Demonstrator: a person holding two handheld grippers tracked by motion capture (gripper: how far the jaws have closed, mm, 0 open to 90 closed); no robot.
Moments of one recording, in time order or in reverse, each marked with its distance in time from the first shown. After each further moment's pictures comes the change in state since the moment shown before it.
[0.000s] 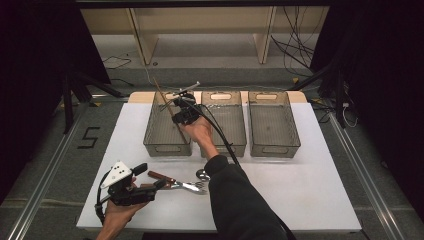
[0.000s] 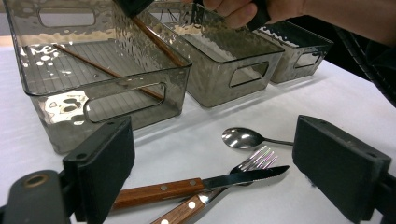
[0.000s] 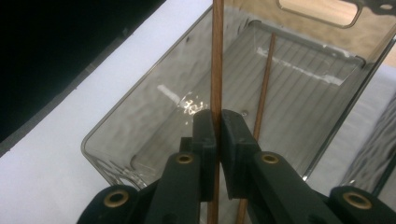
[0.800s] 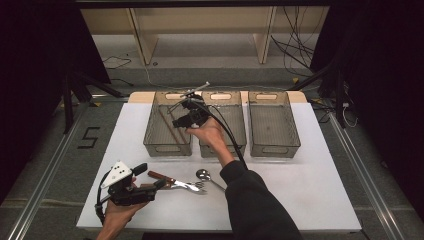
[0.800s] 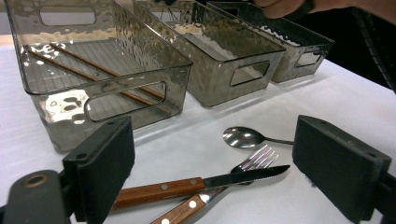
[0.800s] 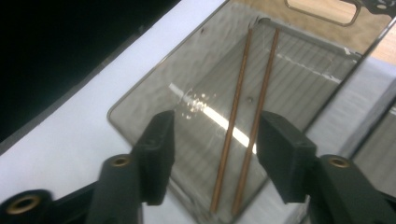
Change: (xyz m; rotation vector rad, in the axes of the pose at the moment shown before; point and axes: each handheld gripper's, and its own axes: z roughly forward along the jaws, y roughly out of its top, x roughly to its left) left arm 0.000 0.000 0.001 0.005 0.003 0.001; right arm -0.006 -0.014 -0.036 -0.005 0.064 -0.050
